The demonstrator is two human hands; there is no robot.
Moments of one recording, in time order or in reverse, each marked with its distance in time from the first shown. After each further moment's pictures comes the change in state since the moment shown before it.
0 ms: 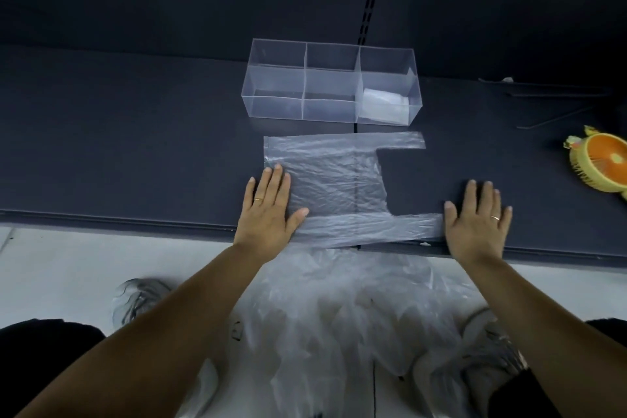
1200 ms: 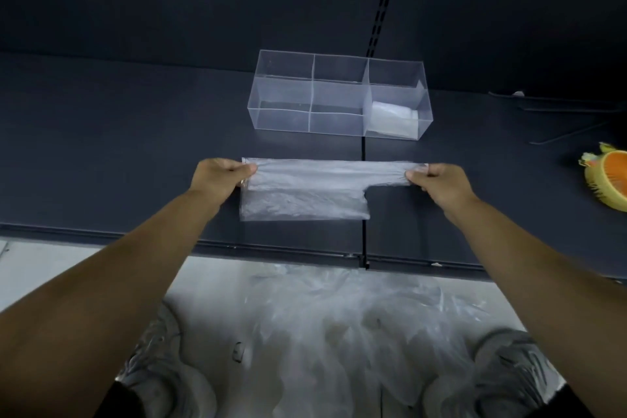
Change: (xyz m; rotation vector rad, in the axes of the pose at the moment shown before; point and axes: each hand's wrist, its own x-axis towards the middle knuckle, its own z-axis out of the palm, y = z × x) left_hand 0.059 -0.076 -0.064 -1.045 0.079 -0.627; right_hand 0.072 -0.086 -0.027 0.862 -0.281 0.061
